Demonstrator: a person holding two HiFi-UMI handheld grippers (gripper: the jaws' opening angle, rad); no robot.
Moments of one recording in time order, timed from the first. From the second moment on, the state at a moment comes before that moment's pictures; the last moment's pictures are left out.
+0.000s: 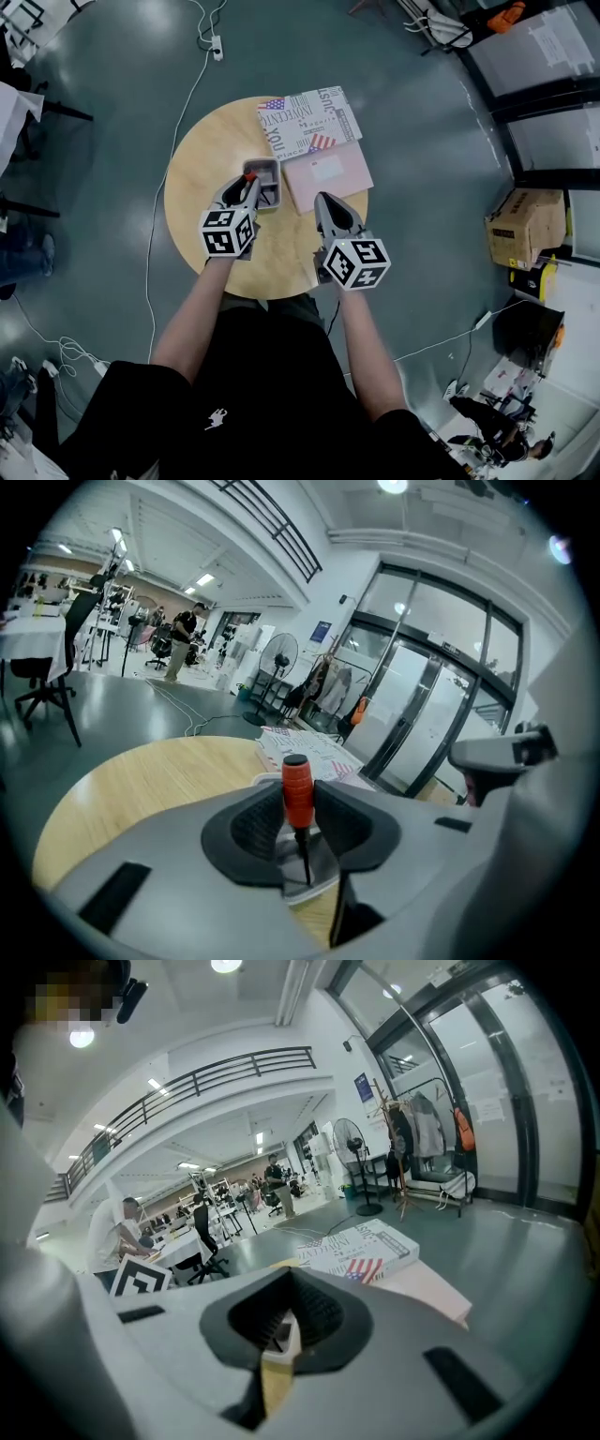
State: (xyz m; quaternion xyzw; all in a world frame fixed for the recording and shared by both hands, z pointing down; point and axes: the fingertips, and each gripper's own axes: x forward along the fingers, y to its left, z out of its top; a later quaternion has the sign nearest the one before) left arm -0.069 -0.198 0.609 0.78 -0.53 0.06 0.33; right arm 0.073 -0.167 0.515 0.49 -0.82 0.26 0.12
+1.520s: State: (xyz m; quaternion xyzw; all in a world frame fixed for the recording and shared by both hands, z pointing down) left arm -0.127 -0.171 0.470 0.84 -0.51 0.17 0.10; right arm 0.063 -0.138 0.411 0.51 -0.85 0.13 0.09
